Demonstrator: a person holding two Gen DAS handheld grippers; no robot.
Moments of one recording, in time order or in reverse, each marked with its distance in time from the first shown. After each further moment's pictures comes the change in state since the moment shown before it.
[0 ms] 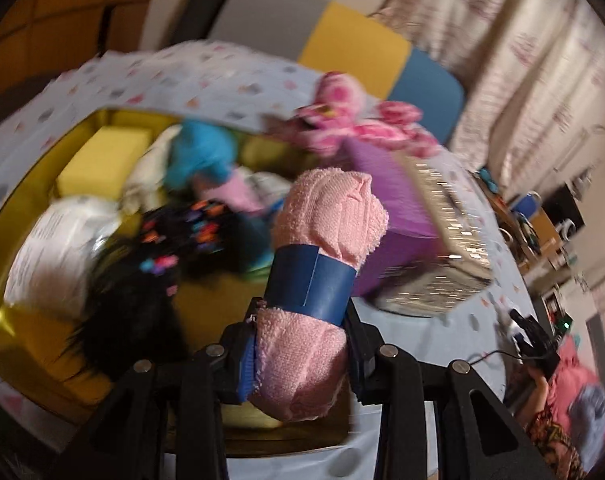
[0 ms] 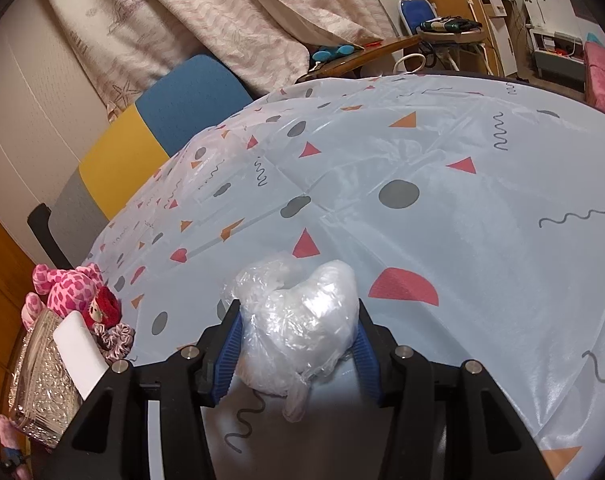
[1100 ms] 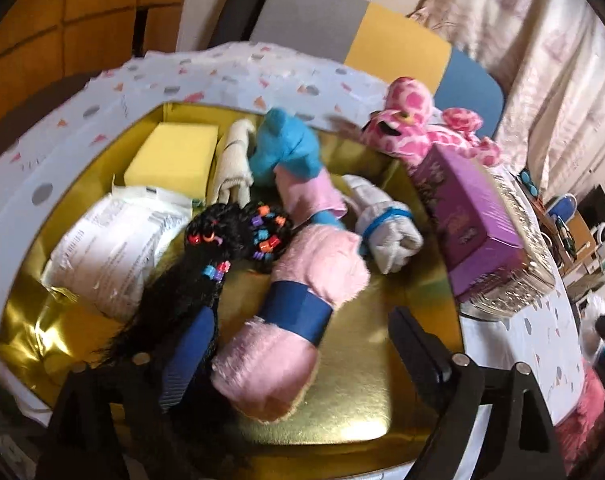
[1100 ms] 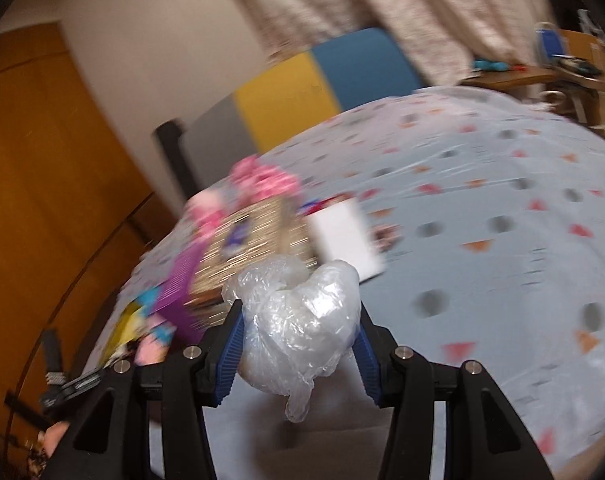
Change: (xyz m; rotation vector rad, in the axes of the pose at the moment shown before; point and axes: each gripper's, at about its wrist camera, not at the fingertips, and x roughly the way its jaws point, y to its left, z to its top) left arm 0.009 0.062 0.007 -0.005 -0.010 0.149; right arm -0.125 0.221 -0.111 -0.310 0.123 0.373
